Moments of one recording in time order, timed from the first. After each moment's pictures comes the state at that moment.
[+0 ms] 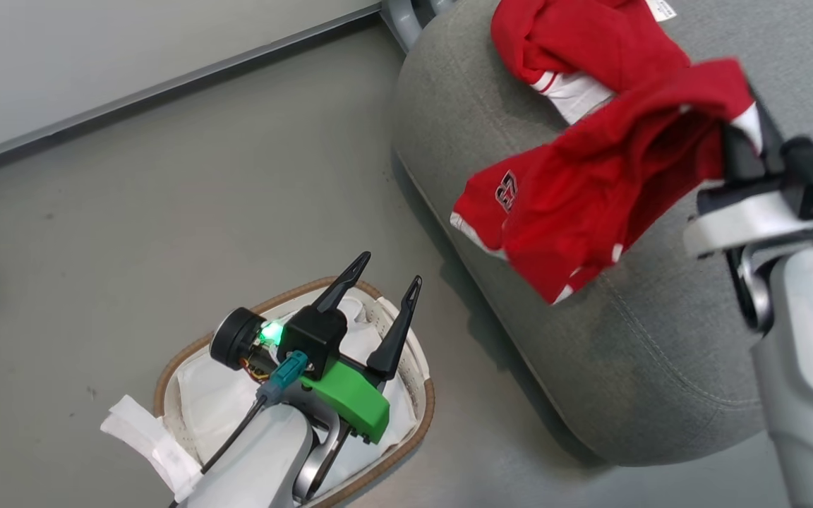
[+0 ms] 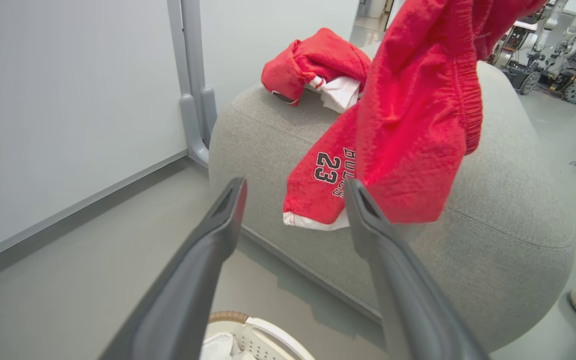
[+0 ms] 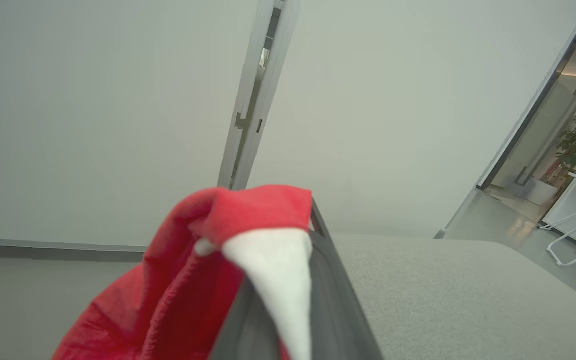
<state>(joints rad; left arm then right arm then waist) -0.43 0.15 -0.69 0.39 -0.37 -0.04 -0.26 -0.55 -0.14 -0.04 0.23 -0.06 0.13 -0.26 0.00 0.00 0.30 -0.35</state>
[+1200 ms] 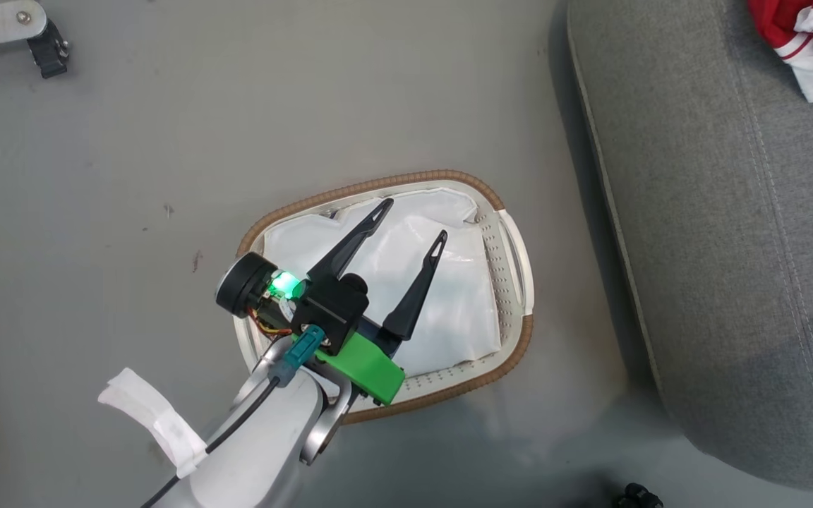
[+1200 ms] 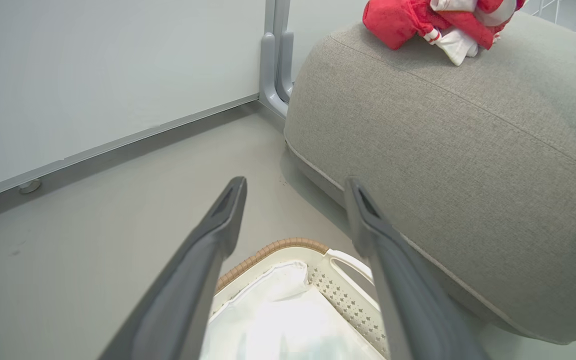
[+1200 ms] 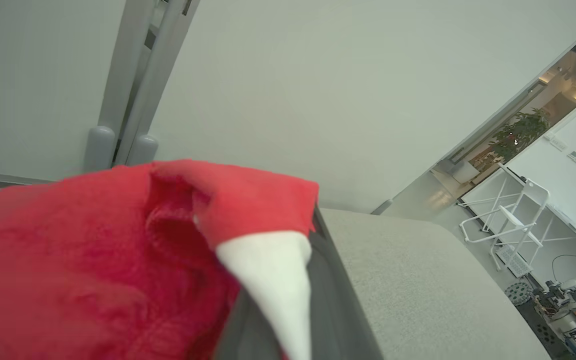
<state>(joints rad) -0.51 0.15 -0.71 0.30 -0.28 -0.05 -0.26 -1.00 -0.47 -0.39 0.72 -0.29 0.13 -0.26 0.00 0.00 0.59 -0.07</state>
